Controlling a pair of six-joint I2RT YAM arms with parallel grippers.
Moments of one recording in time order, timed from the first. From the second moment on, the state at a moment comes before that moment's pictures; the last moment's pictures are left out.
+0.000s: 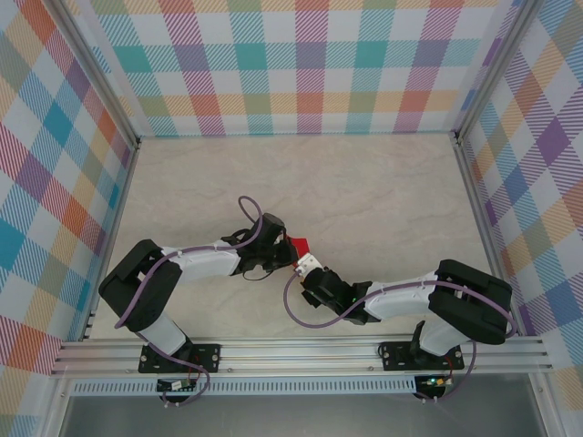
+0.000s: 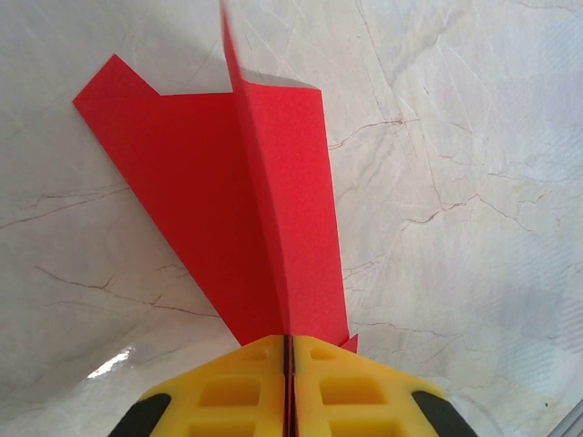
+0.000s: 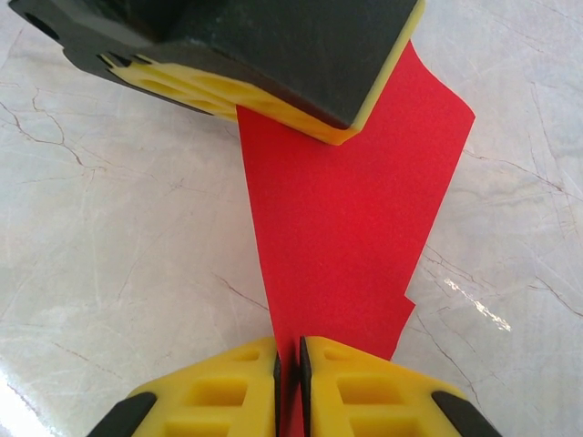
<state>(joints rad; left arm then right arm) -0.74 1.61 0.79 -0.06 0.19 -0.97 1.16 1.49 0.49 0.21 0.40 0.21</state>
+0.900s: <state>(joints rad) -0.74 1.32 0.70 -0.16 0.01 -0.97 1.09 1.49 0.49 0.21 0.29 0.30</state>
